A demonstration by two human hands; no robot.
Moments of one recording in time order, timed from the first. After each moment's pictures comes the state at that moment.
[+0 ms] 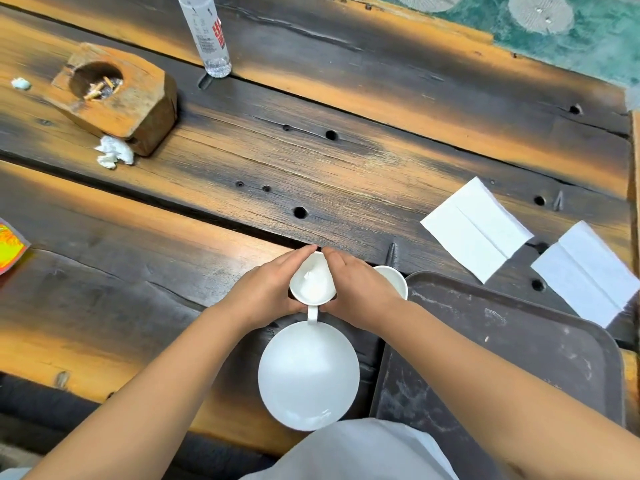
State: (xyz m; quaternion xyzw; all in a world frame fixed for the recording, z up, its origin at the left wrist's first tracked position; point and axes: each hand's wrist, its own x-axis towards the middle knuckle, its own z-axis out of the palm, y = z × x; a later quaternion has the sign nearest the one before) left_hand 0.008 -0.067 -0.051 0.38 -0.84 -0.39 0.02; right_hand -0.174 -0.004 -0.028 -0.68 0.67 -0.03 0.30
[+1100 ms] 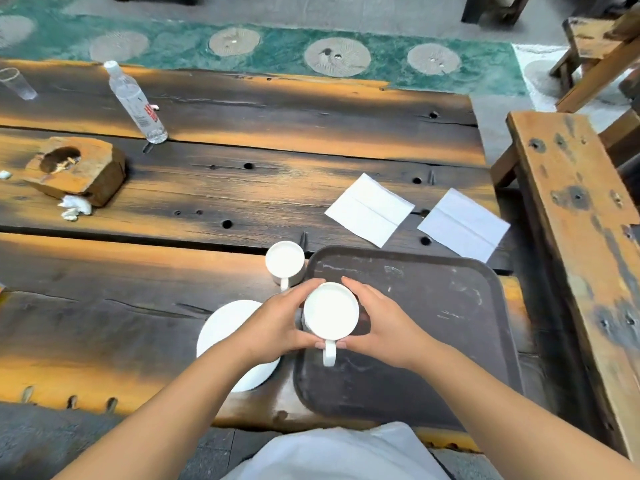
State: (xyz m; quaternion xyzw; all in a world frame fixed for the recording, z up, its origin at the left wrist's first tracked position) left_hand -0.092 0.122 0.030 0.29 -0.83 -0.48 0.03; right_hand -0.285 0.246 0.034 -0.56 0.70 -0.25 0.38
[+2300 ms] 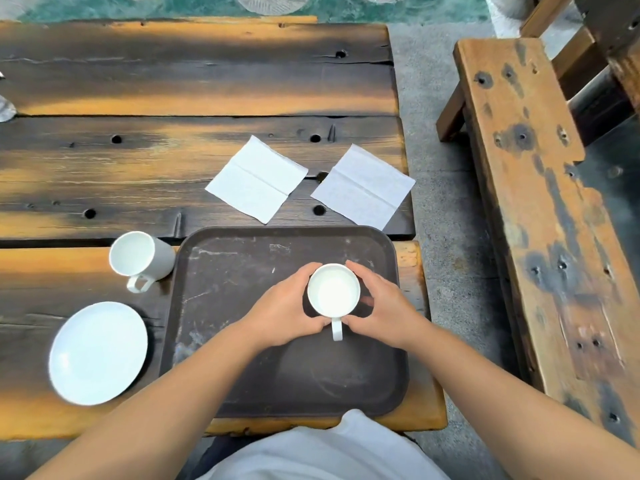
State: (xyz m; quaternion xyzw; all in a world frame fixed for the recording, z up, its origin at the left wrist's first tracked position) left_hand -0.334 0.239 -0.029 0.30 -0.83 -0.47 -0.03; right_hand -0.503 0.376 -0.049 -0.43 0.73 -0.33 0.42
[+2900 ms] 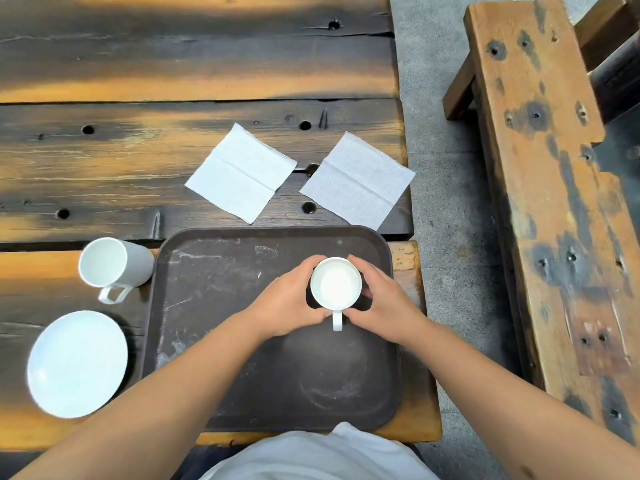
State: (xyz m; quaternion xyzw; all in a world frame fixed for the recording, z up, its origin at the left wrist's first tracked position) left_hand -0.381 0.226 -0.057 0.31 -0.82 -0.47 -0.07; right_hand -0.538 0.365 -0.081 -0.43 0.73 -0.33 0.41
